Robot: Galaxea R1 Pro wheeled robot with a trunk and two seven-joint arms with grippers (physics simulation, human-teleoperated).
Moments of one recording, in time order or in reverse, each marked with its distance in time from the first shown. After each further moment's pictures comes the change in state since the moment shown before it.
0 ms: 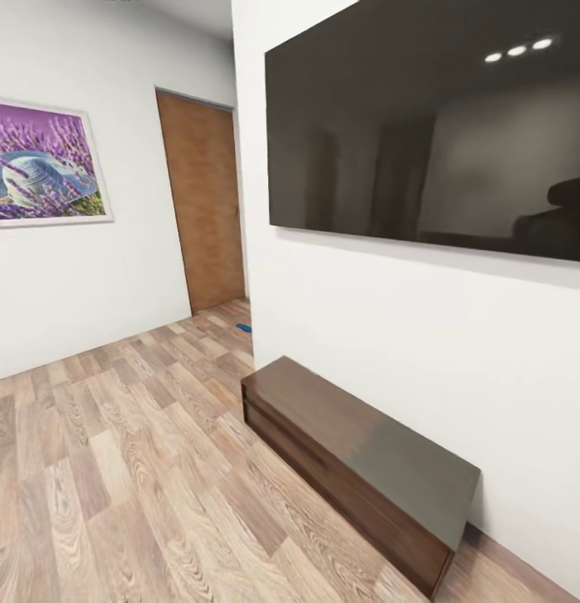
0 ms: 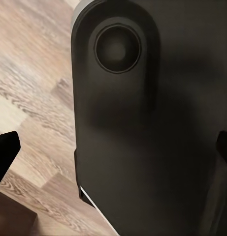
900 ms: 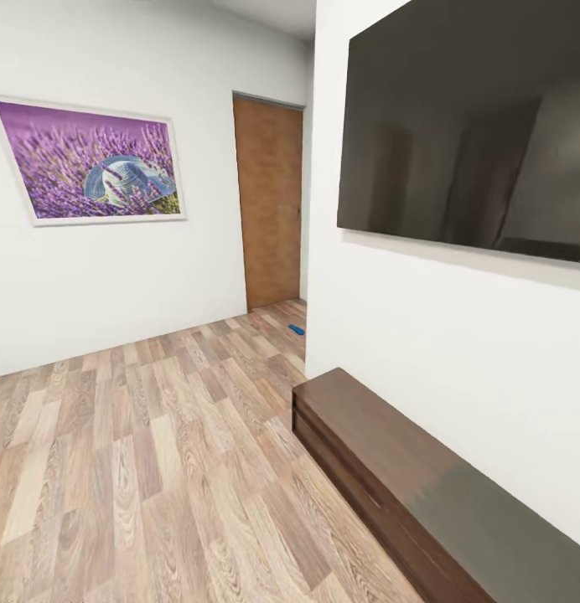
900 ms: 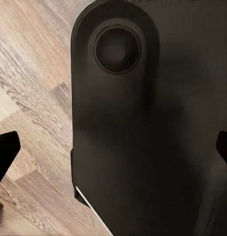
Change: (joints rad) left arm 0.000 -0.002 0.033 -0.002 -0.001 0.000 0.000; right arm 0.000 0.000 0.000 0.000 0.001 0.000 0.000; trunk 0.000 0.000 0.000
